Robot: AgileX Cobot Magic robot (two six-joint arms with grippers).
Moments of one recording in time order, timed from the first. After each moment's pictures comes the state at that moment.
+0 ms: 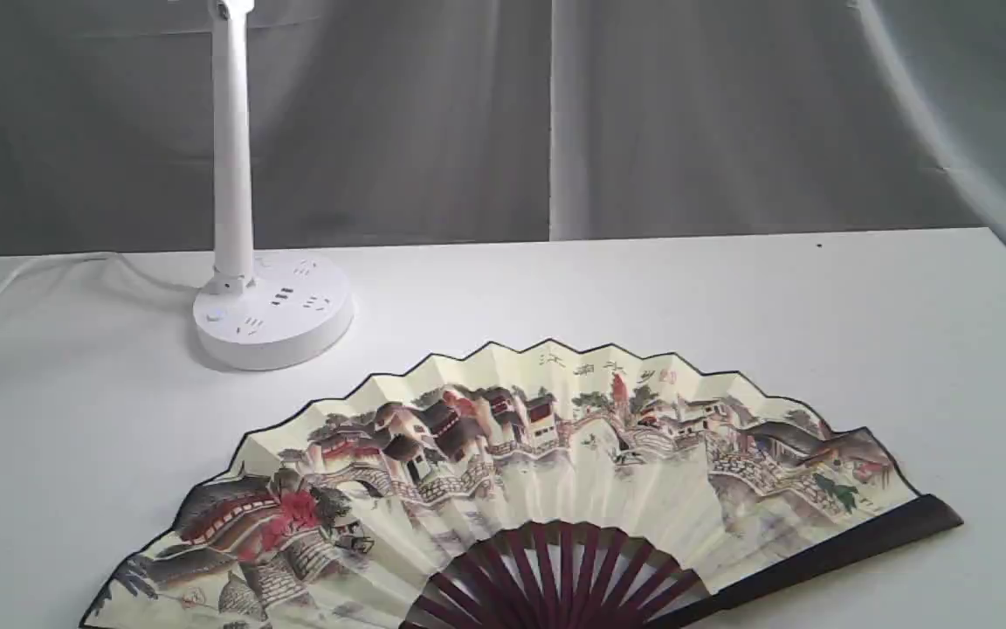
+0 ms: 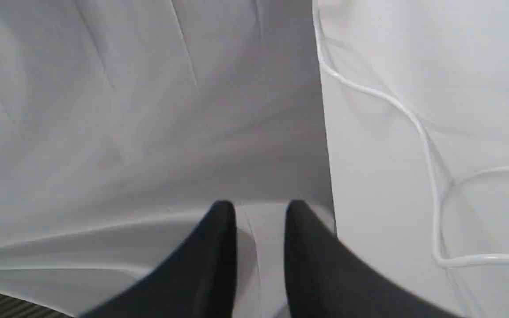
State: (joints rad) left arm 0.09 1.27 -0.77 1.21 0.13 0.57; right arm 0.05 0.00 0.00 -0.02 0.13 0.03
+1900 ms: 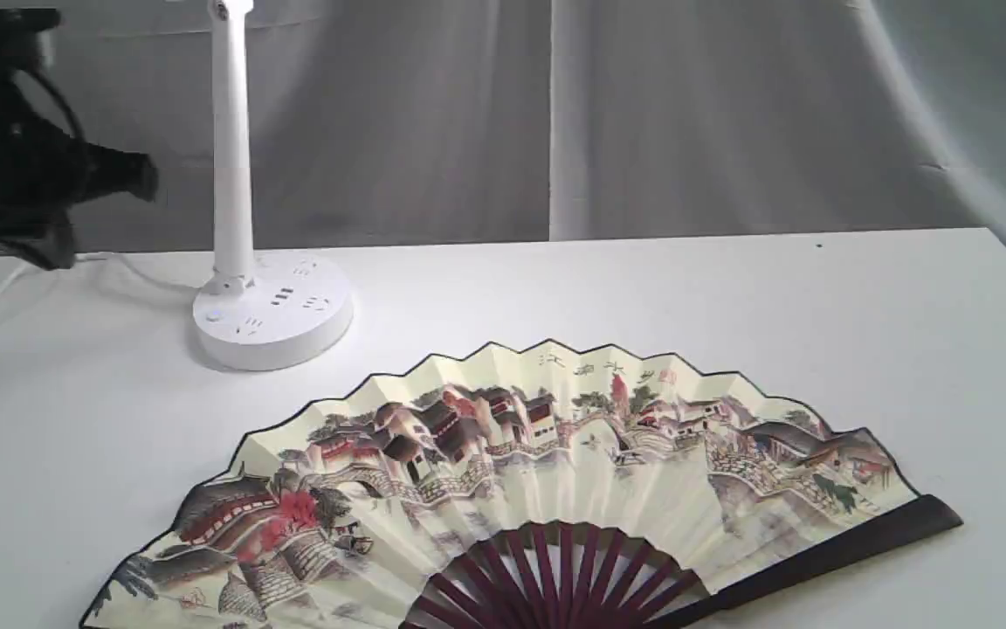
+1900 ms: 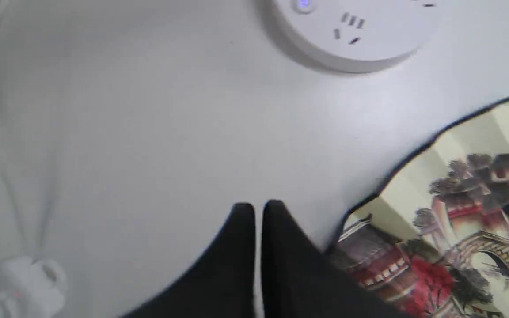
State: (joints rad) left arm -0.05 1.76 -1.57 0.06 1.06 -0.21; right arm 0.05 0.00 0.00 -0.02 0.13 0.03
